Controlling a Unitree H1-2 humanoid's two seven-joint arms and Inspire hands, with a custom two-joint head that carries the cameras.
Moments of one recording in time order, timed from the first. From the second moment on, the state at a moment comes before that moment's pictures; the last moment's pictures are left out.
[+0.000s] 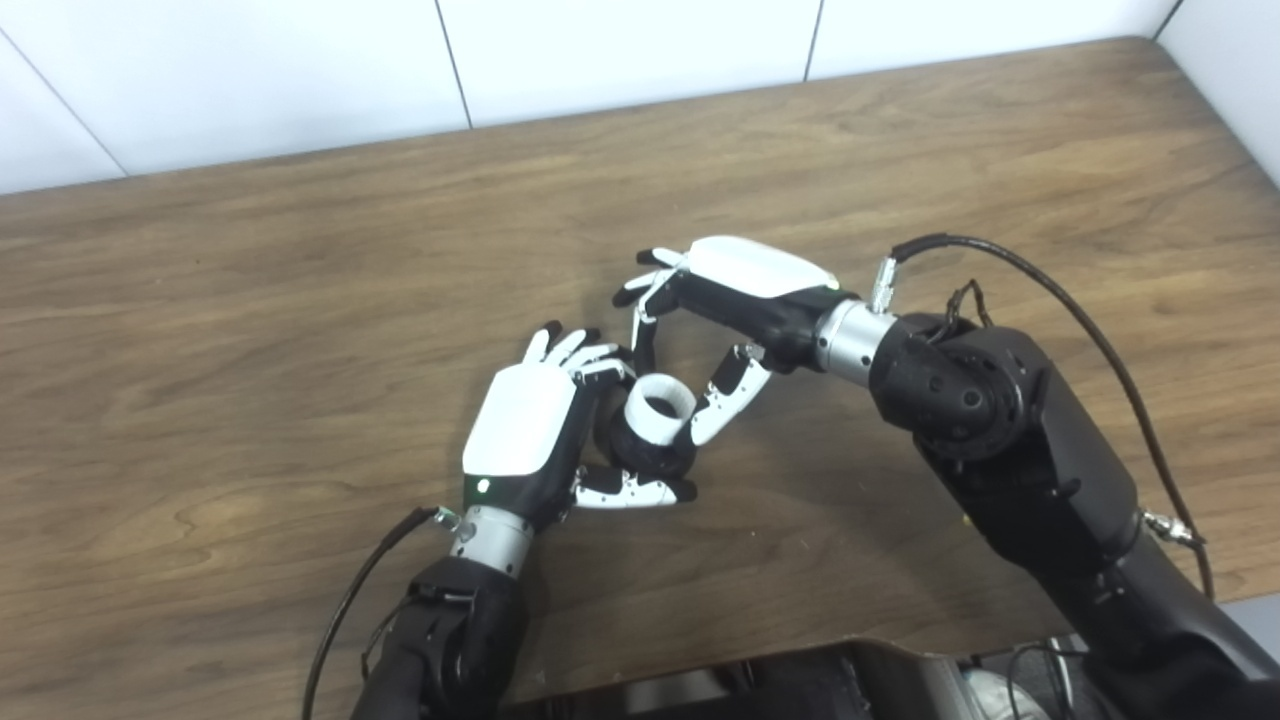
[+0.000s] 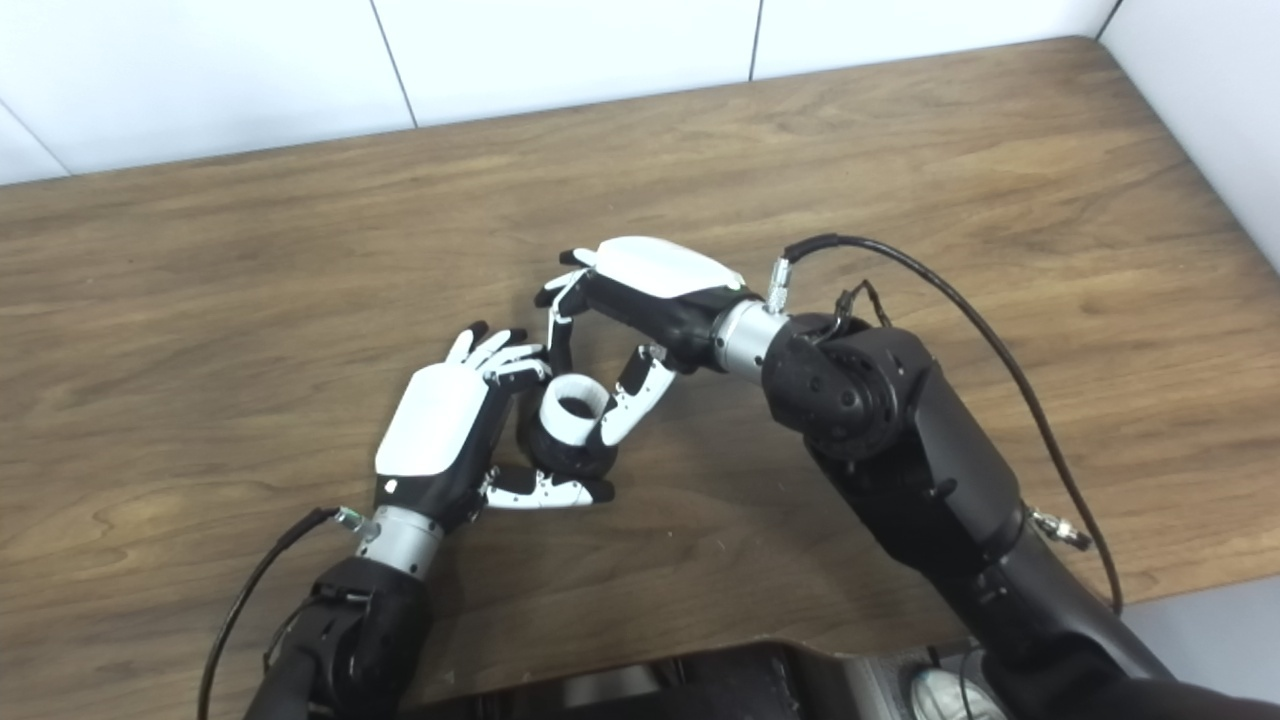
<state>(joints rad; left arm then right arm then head) 0.02 0.09 -0.49 -0.19 0.96 0.10 -0.06 -0.30 -0.36 0.37 -0.53 -0.74 0.43 0.79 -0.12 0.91</state>
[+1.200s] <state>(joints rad) 0.02 0.09 -0.49 -0.20 0.96 0.10 -0.06 -0.30 -0.35 0.40 -0.56 -0.78 0.42 0.79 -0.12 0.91</state>
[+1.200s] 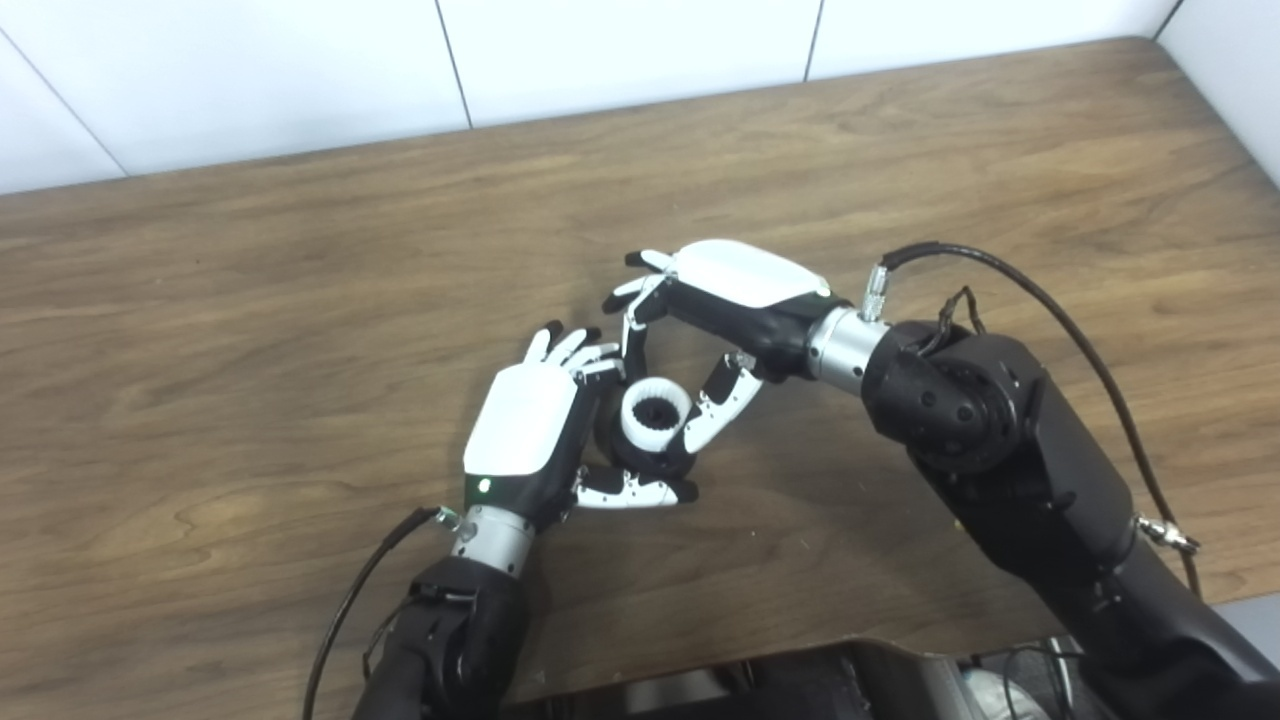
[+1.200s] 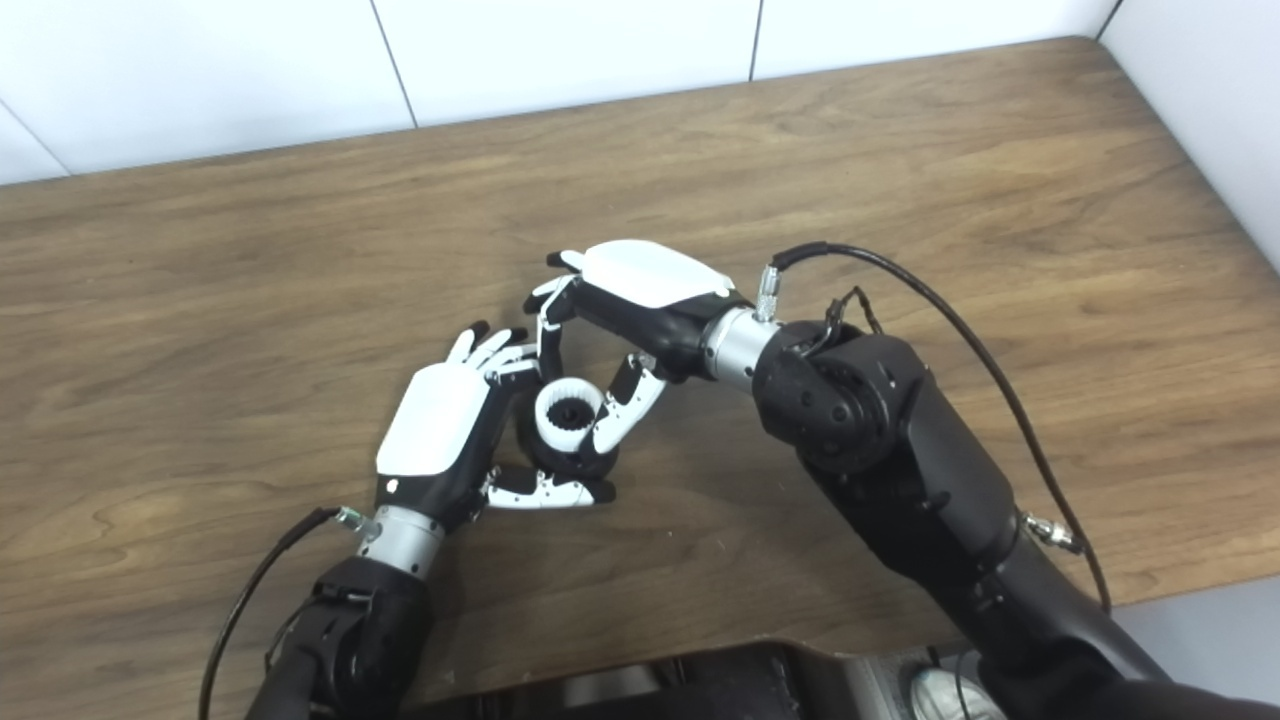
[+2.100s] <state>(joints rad) 0.02 0.08 -0.50 -0.20 0.96 0.10 -0.06 -0.30 -0.38 0.38 -0.55 -0.77 0.38 0.79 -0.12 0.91</state>
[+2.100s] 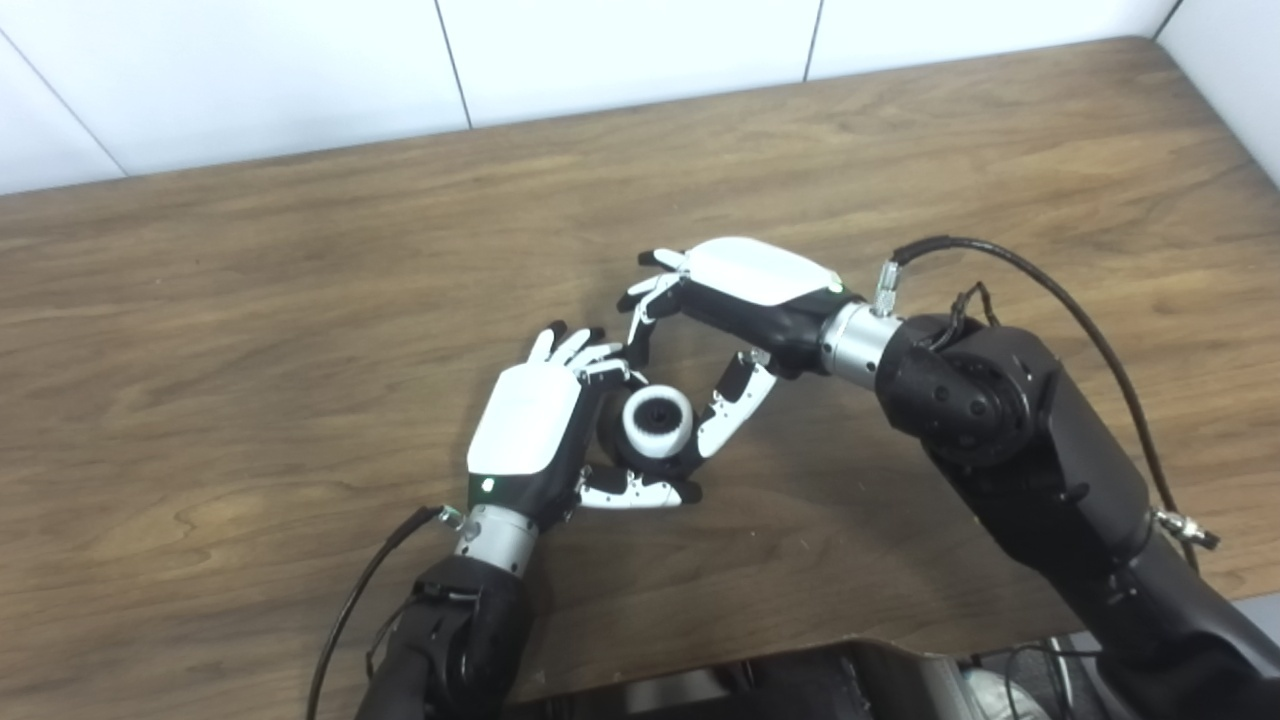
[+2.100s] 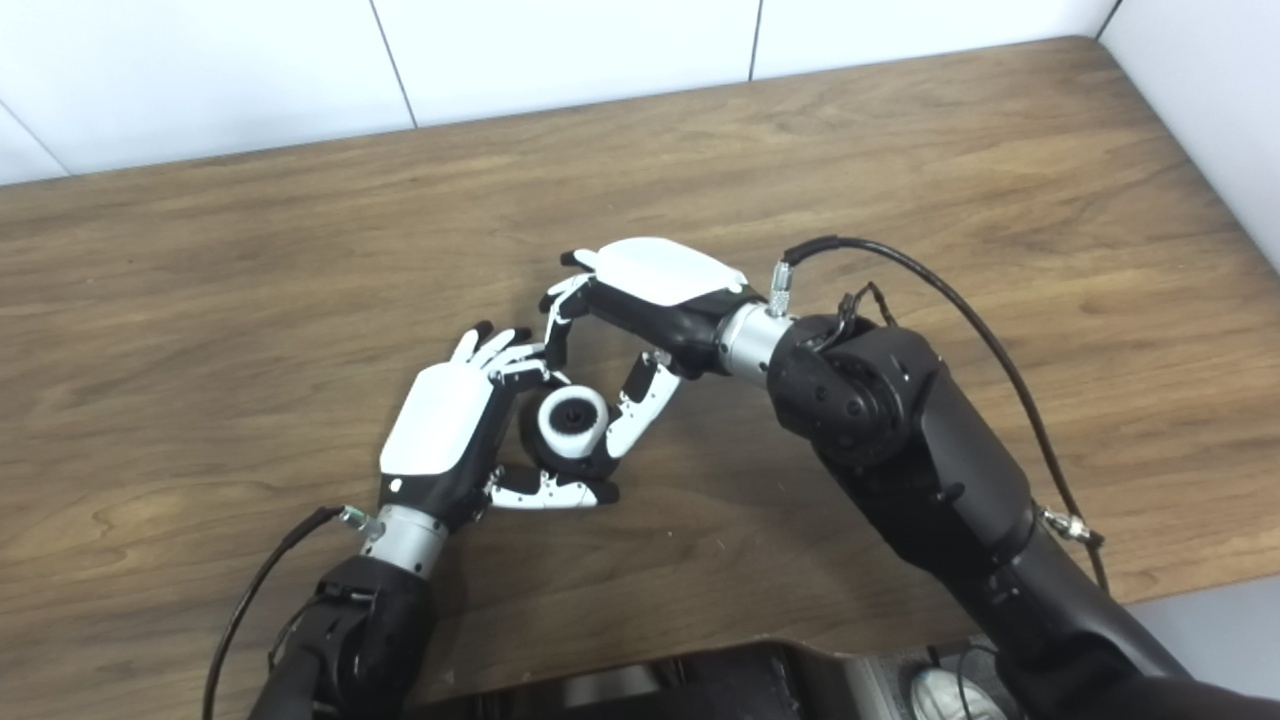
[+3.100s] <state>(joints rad) 0.01 0.08 -0.49 -0.18 0.96 0.10 -0.04 -0.31 -0.44 0.32 -0.61 -0.76 0.41 0.84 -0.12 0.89</state>
